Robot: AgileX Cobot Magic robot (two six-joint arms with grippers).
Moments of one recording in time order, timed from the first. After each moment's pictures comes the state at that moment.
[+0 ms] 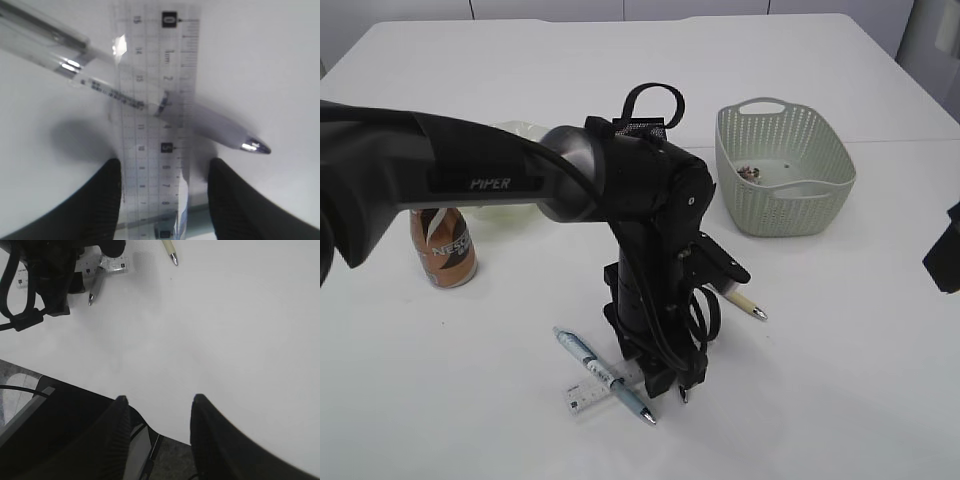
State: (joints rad) left arm -0.84 2.35 -1.77 0.00 1.11 0.17; right arm 0.38 1.14 -1.09 0.04 1.24 0.03
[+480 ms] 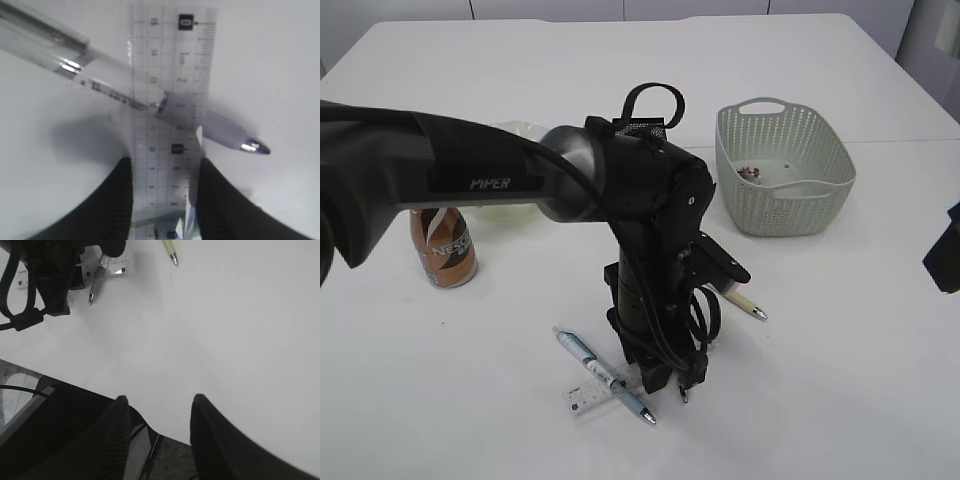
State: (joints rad) left arm -0.84 2.35 -1.77 0.00 1.11 0.17; right arm 0.38 1.14 -1.09 0.04 1.24 0.03
